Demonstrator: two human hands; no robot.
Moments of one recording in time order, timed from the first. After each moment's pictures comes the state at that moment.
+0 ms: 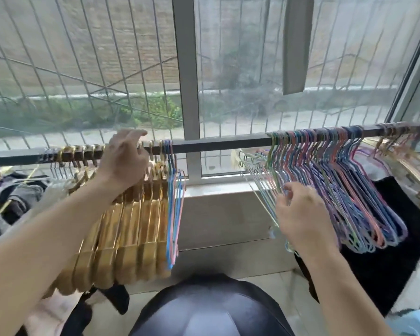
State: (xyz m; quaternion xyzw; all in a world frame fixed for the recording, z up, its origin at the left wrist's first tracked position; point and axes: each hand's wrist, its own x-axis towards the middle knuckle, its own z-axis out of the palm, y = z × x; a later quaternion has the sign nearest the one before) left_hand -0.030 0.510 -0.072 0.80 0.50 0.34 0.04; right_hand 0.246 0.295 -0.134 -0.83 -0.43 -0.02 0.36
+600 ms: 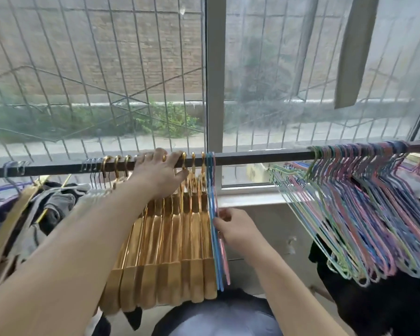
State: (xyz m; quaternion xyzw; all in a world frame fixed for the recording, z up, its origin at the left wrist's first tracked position) left_hand -0.073 0.567 -0.071 0.83 0.54 0.07 -0.06; right_hand 0.099 0.434 -0.160 -0.69 -0.50 0.32 0.42
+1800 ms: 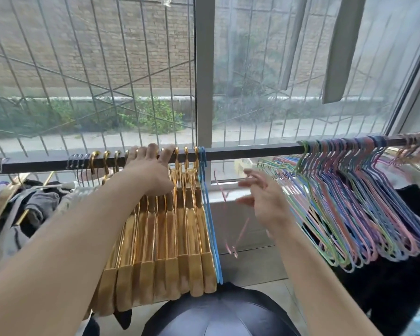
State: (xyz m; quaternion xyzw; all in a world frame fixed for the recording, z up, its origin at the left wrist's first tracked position) left_hand -0.079 0.569 -0.075 0.84 0.54 0.01 -0.07; right_hand 0.133 0.406 -0.127 -0.61 -0.43 0.26 0.62
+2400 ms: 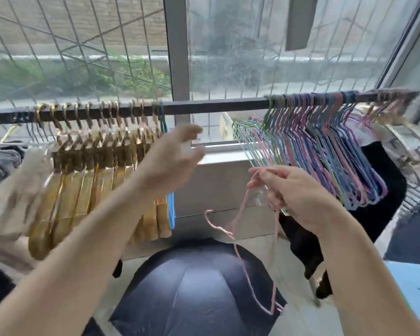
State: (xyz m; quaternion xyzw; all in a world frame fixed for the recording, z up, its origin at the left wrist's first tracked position) left_hand 0.002 0.406 -0.093 0.82 0.36 0.33 0.30; right_hand 0.221 0.279 -0.127 -0.64 -0.46 0.37 0.49
